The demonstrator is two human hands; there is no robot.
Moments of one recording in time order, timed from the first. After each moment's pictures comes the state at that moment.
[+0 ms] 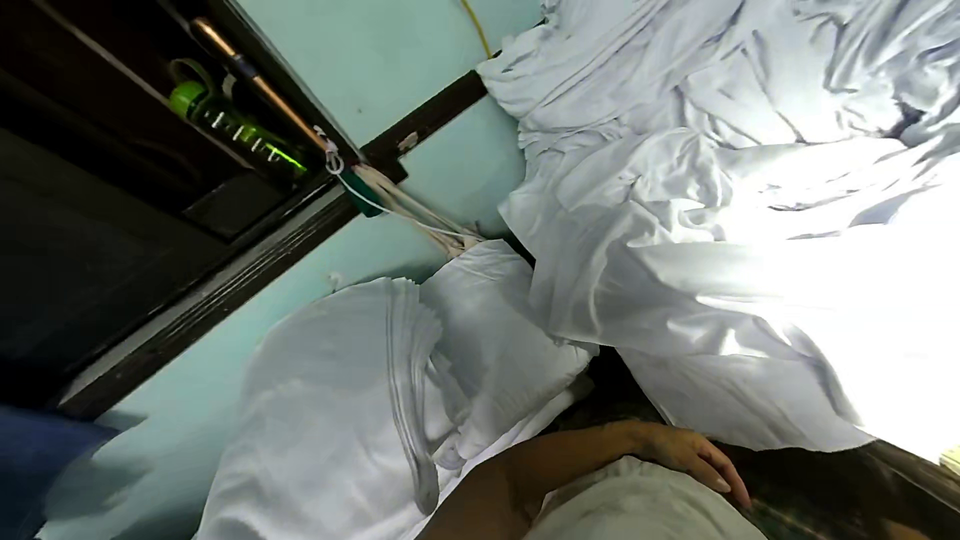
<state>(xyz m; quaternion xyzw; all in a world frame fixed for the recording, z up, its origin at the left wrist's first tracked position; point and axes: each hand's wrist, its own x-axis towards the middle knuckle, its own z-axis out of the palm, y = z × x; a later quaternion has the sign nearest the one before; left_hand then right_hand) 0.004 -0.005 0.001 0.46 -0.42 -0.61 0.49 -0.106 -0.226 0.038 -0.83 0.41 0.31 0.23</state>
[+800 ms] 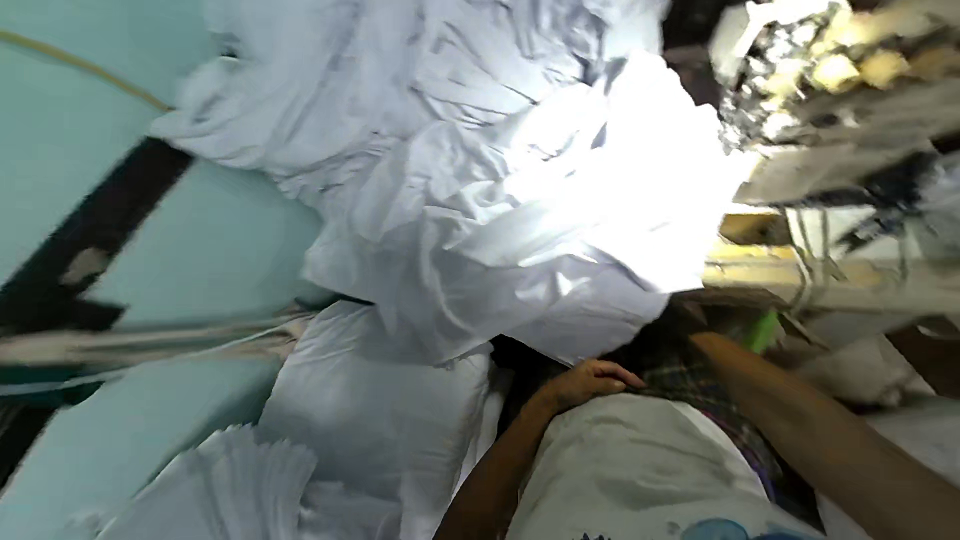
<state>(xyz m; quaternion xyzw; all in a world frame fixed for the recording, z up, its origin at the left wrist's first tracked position) 0.013 -0.002 -0.015 0.41 -0.43 -0.64 0.49 -0.106 -0.226 0.000 -0.84 0.39 0.19 0.33</state>
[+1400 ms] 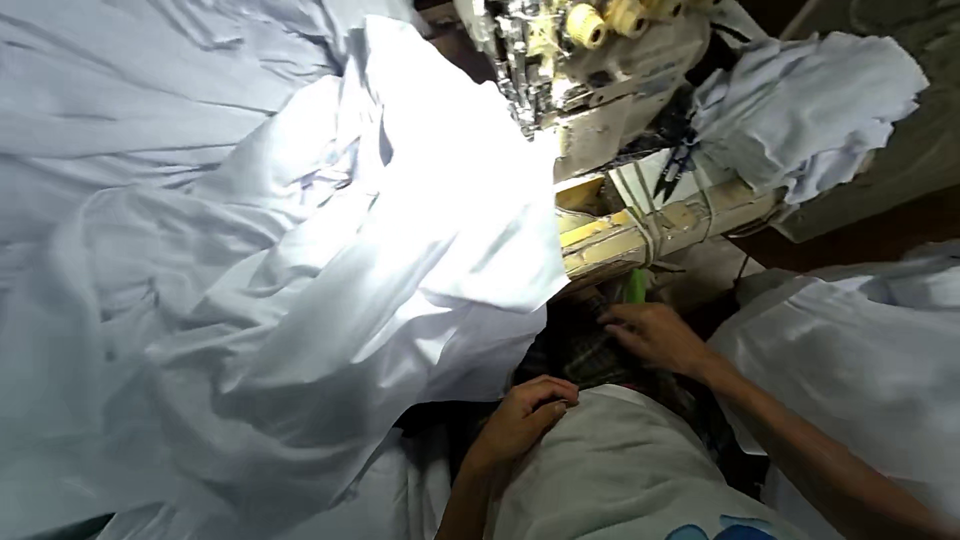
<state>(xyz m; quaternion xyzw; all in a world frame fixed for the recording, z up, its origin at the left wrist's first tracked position) 0.013 -0.023 0.037 0.45 -0.54 -0.59 0.39 -0.224 -0.188 0.059 -0.85 0.37 -0.08 0.35</state>
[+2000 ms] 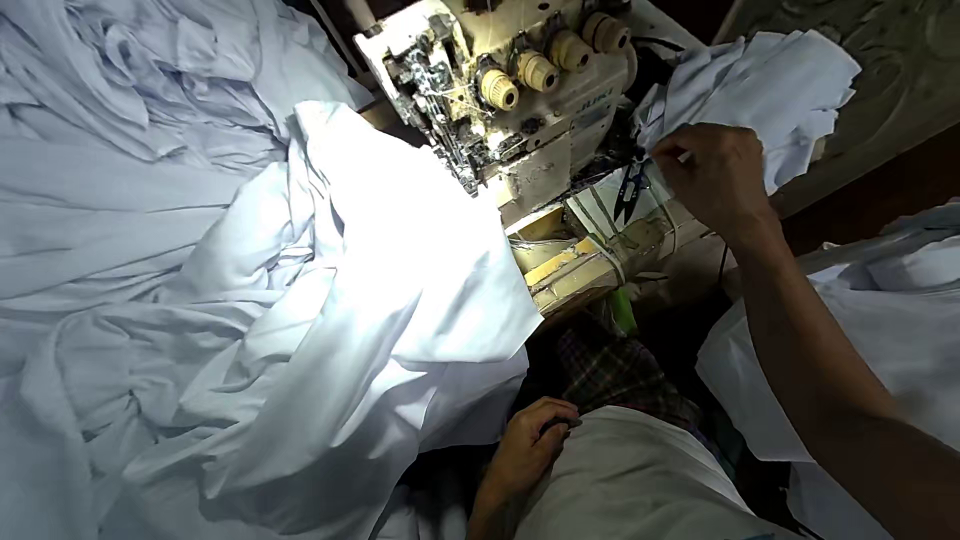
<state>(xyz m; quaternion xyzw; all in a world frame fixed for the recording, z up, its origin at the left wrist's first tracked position) 0.006 -0.043 0.044 0.50 -0.56 -0.57 0.33 -0.238 -0.337 0.154 -0.81 0.51 -0.27 0.11</state>
